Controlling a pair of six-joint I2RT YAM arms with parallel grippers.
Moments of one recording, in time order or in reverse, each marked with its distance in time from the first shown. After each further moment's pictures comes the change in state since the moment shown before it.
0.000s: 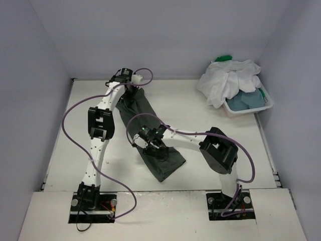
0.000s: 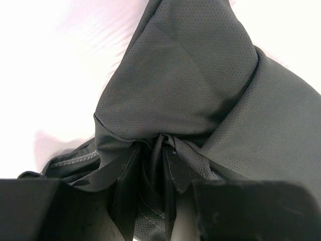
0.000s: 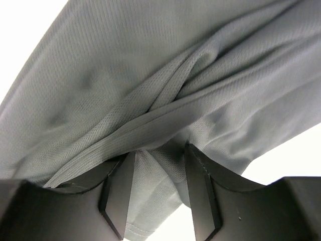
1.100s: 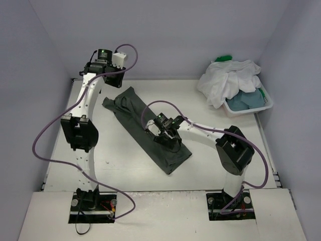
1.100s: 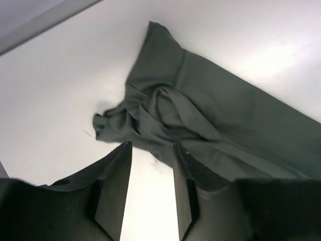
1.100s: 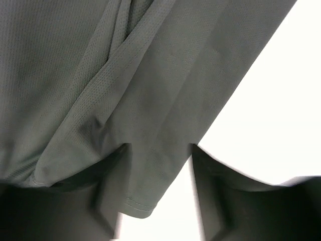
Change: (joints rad) left arm 0.068 -0.430 -0.154 -0.034 0.020 -0.036; right arm -0.162 -0.163 -0.104 0.044 0.035 0.014
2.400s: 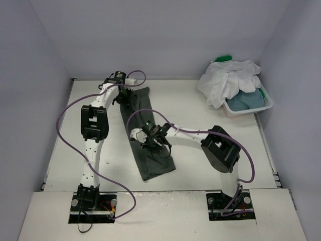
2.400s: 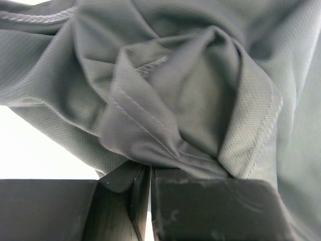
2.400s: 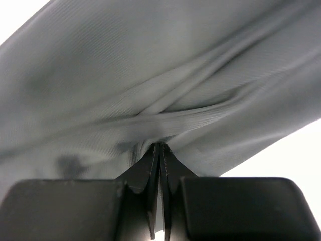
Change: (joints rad) left arm -0.019 0.271 -0.145 0.095 0.061 -0.070; right arm 0.098 0.136 0.040 0.195 -0.179 -0.062
